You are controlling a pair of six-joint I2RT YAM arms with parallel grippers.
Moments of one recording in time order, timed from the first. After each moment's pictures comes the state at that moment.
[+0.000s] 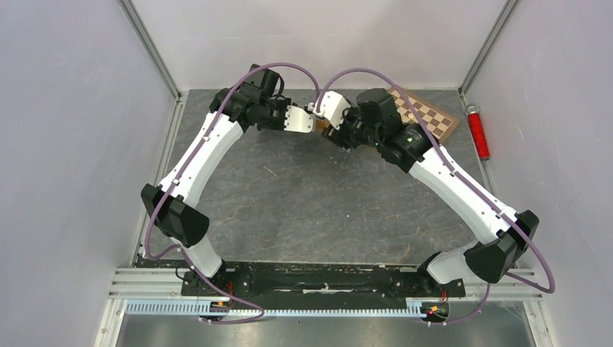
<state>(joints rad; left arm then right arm) -0.48 1.71 1.88 -1.04 0.11 1.31 0.65 1.43 1.54 -0.60 -0.07 -0.54</state>
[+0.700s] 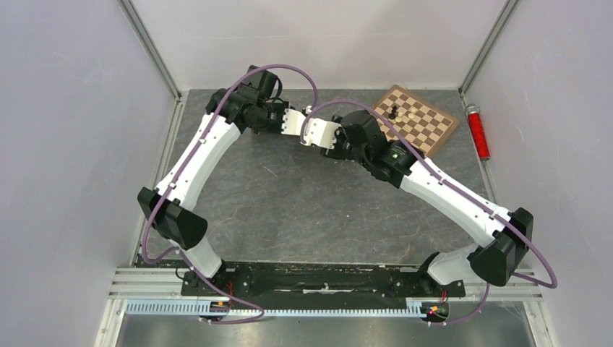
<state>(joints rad) -0.49 1.68 1.89 -1.12 0.11 1.31 0.78 1.41 1.37 -0.52 0.27 -0.78</state>
